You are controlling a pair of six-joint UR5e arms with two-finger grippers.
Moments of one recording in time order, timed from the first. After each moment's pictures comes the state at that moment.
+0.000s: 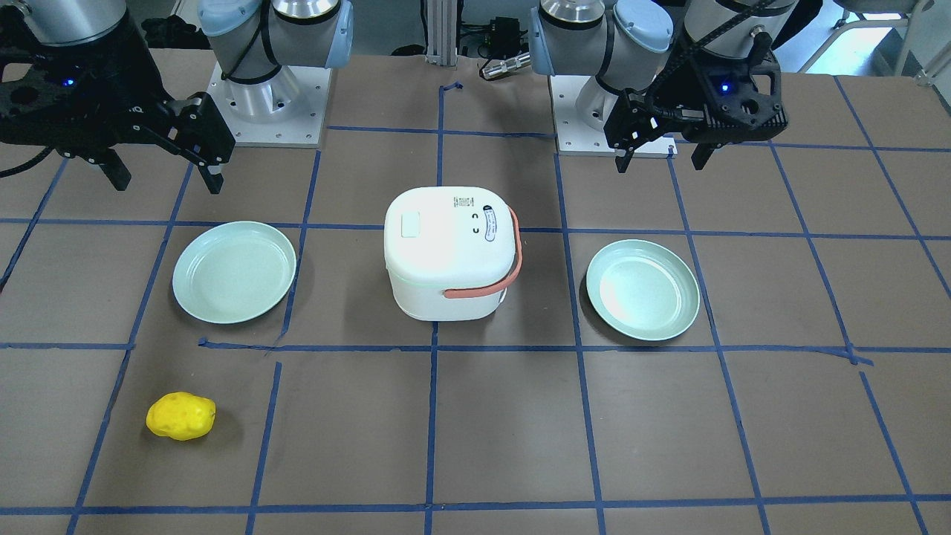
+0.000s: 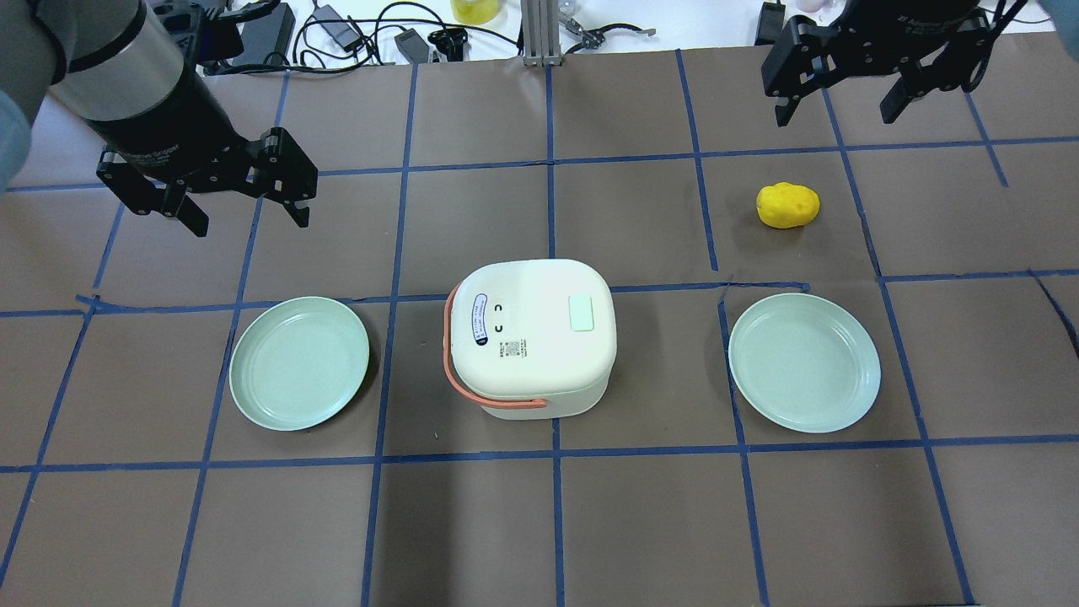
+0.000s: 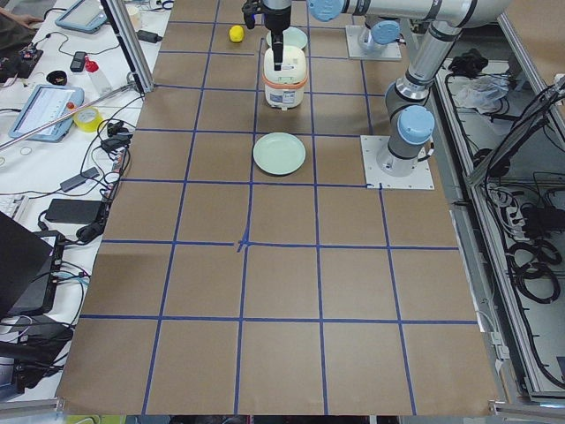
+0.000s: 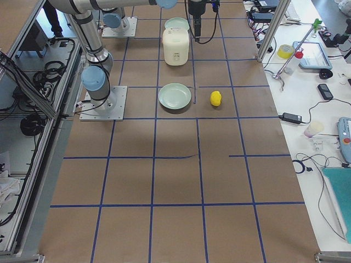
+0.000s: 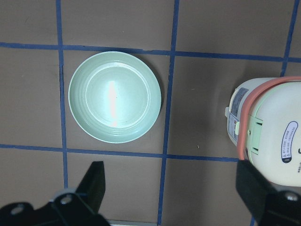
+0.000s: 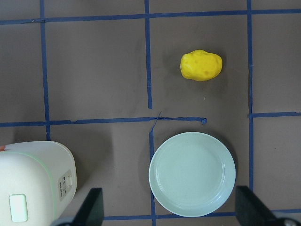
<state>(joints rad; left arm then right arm) -1.55 -1.50 -1.59 -1.62 1.59 -0.05 1.53 -1.55 1.44 -1.56 -1.57 -0.01</state>
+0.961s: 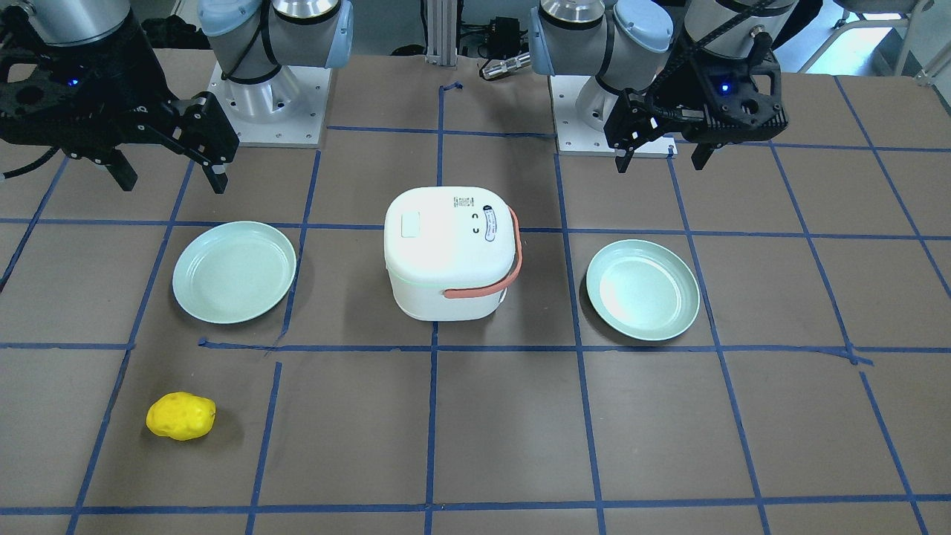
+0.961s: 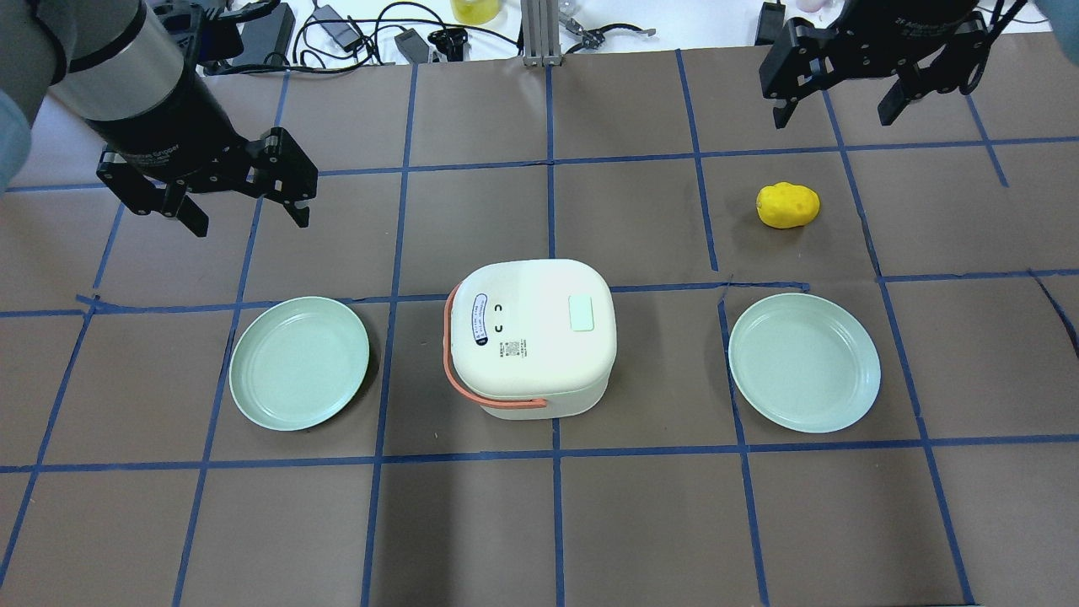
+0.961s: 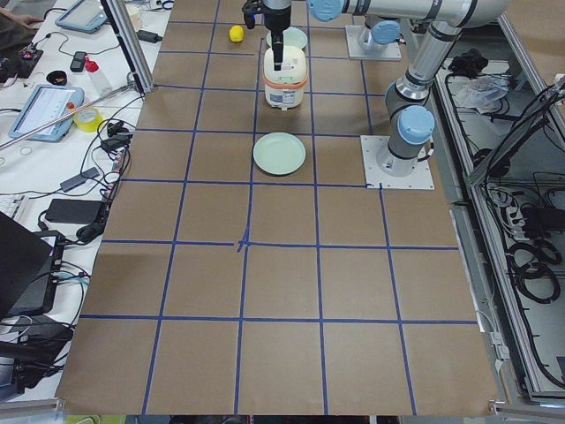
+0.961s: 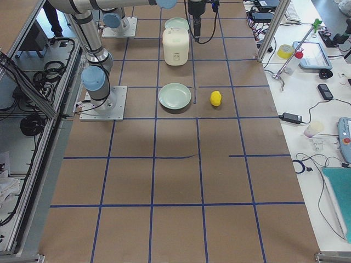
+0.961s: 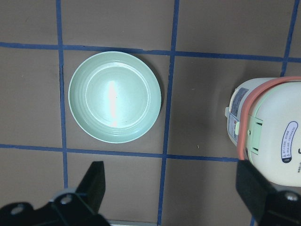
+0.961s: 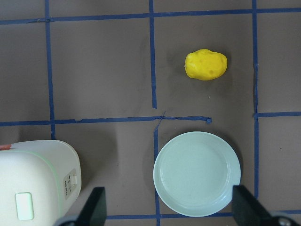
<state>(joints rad) -1.55 -1.50 -1.59 -1.62 1.59 -0.05 1.54 -1.55 1.44 -1.56 -1.54 -0.01</state>
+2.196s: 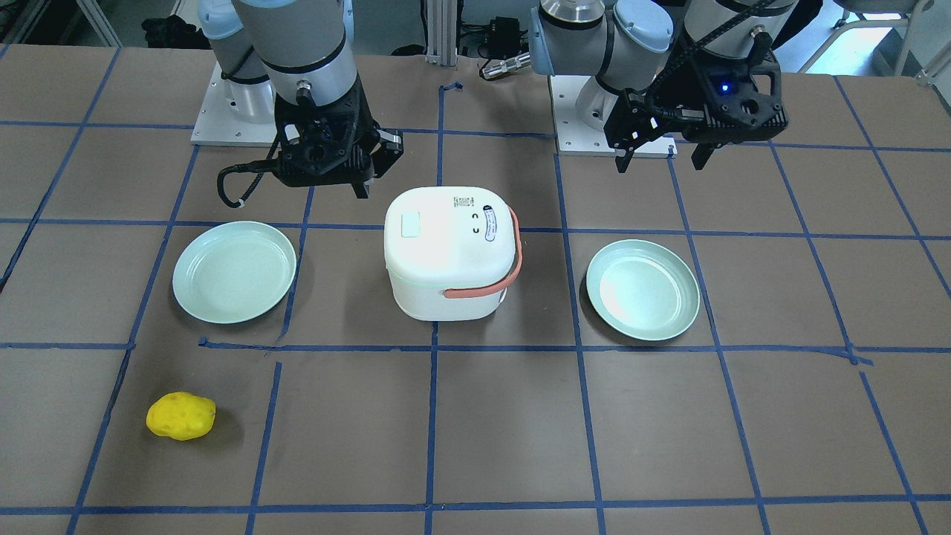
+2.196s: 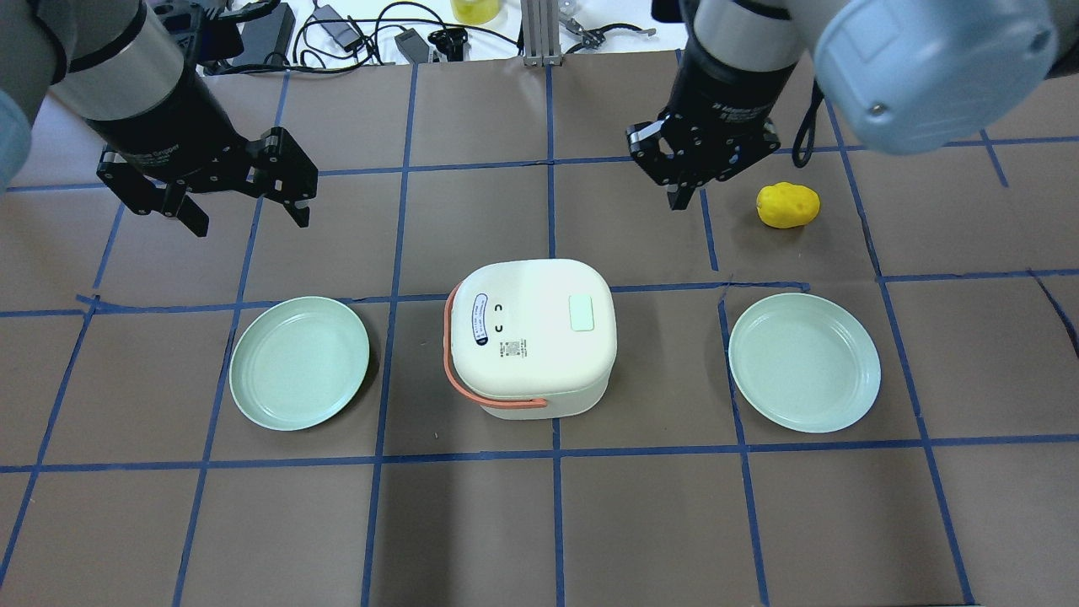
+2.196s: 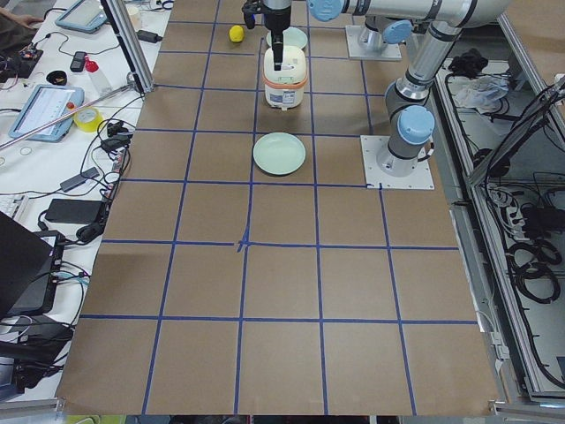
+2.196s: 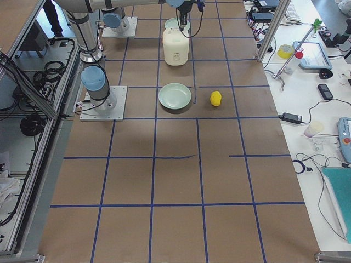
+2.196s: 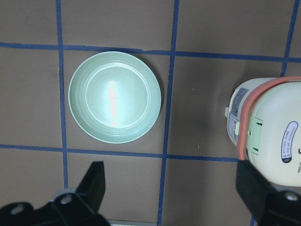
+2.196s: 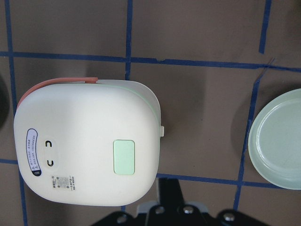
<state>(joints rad) -1.55 -1.50 -1.59 -1.62 1.59 -0.05 1.83 -1.48 1.54 -1.58 -1.47 0.20</state>
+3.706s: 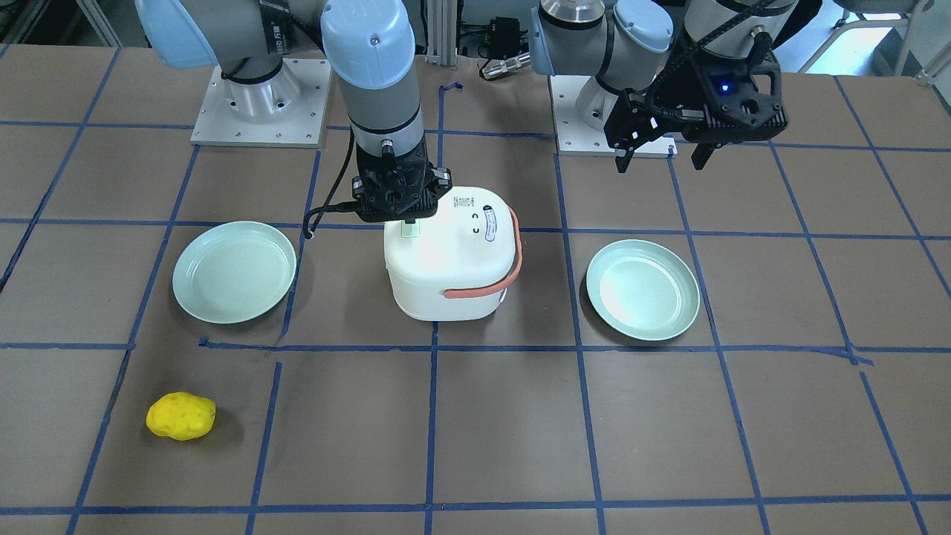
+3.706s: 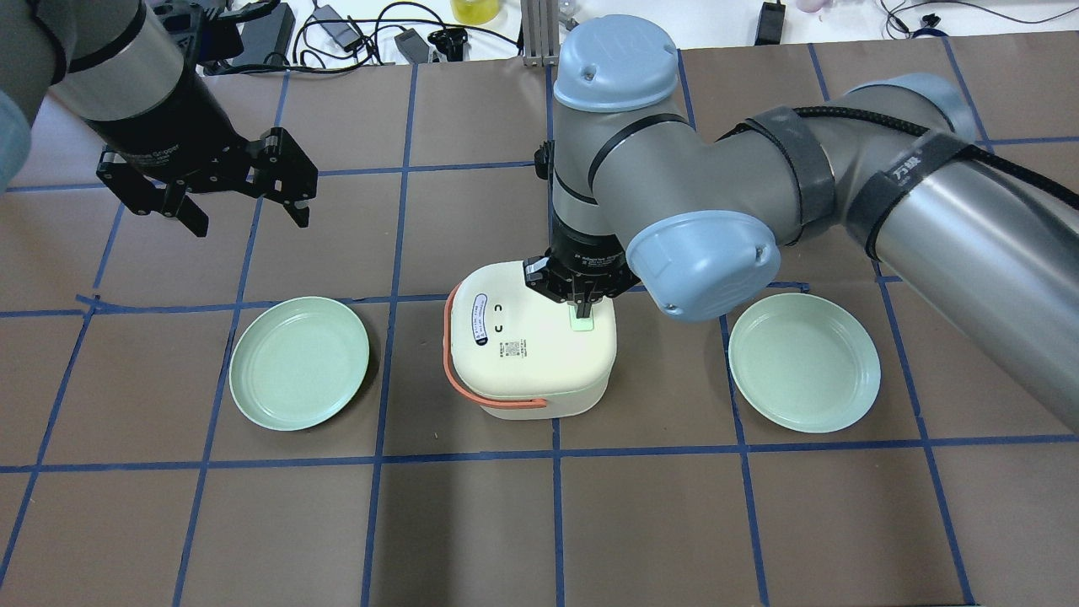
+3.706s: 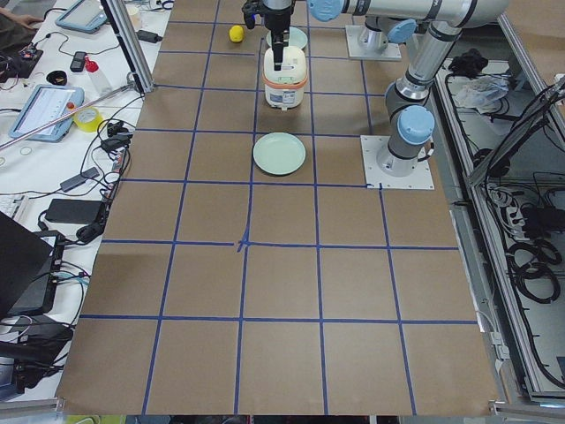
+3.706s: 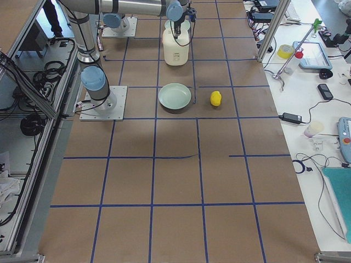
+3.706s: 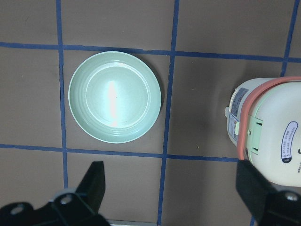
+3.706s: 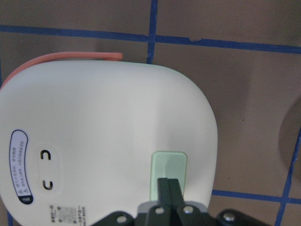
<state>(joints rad) -1.55 -1.50 -1.59 -1.62 1.59 -0.05 1.94 -1.42 1.70 -1.80 -1.48 0.27</state>
